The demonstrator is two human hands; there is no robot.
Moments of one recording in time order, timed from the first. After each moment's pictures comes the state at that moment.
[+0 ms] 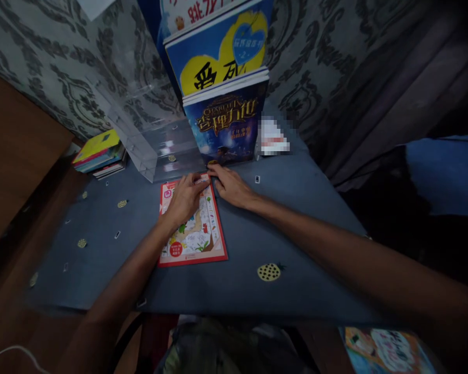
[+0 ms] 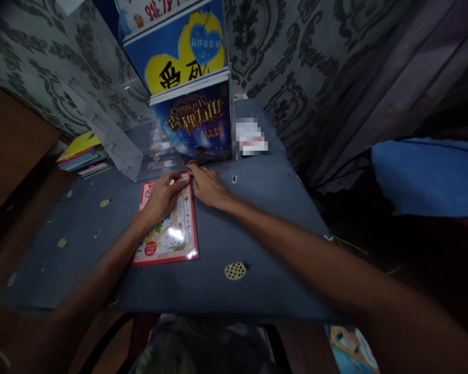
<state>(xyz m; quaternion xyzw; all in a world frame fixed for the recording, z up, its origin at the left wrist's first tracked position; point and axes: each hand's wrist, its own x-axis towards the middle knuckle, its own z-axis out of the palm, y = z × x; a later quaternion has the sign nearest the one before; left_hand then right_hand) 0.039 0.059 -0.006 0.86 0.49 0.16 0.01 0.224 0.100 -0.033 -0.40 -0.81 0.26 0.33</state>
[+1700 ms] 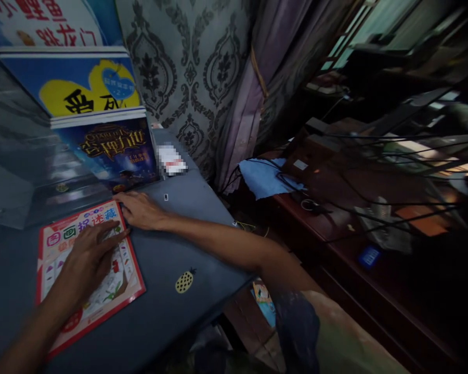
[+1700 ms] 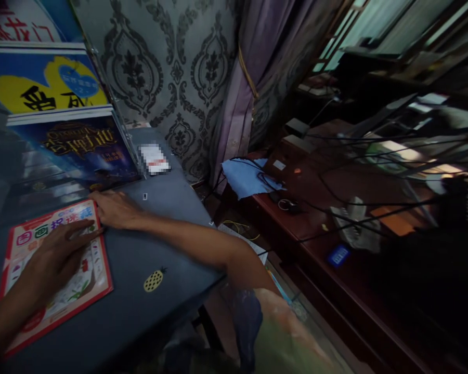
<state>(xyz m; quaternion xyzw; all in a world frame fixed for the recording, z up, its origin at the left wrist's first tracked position) 0.033 0.019 -0.015 0.91 0.33 0.25 0.01 0.227 0.093 -0.021 -0.42 -0.84 0.22 0.27</state>
